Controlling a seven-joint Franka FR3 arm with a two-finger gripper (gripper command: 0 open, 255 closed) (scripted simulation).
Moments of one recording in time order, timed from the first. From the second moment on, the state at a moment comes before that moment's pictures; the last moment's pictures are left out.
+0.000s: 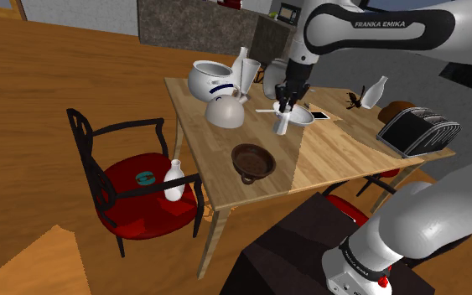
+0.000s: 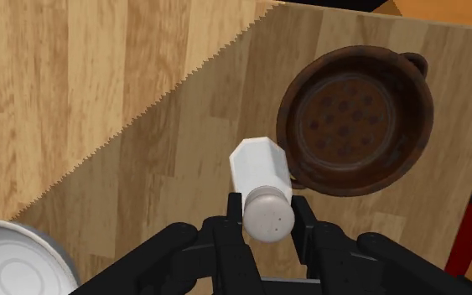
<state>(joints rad) 0.00 -0.29 0.00 -2.12 -0.09 1.79 0.21</state>
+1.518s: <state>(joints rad) 0.08 -0.27 0.13 -2.27 -0.05 1.95 0.41</state>
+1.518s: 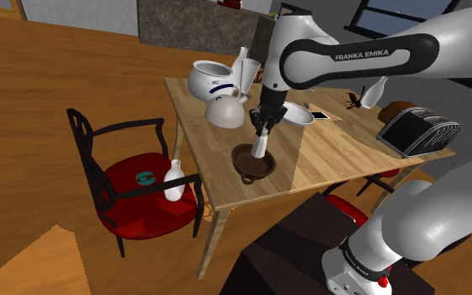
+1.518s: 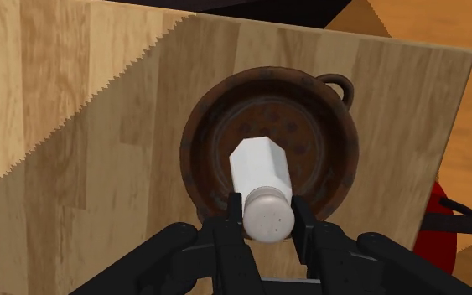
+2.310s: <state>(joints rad) 0.08 -0.25 0.13 -2.32 -0.05 2.02 0.42</state>
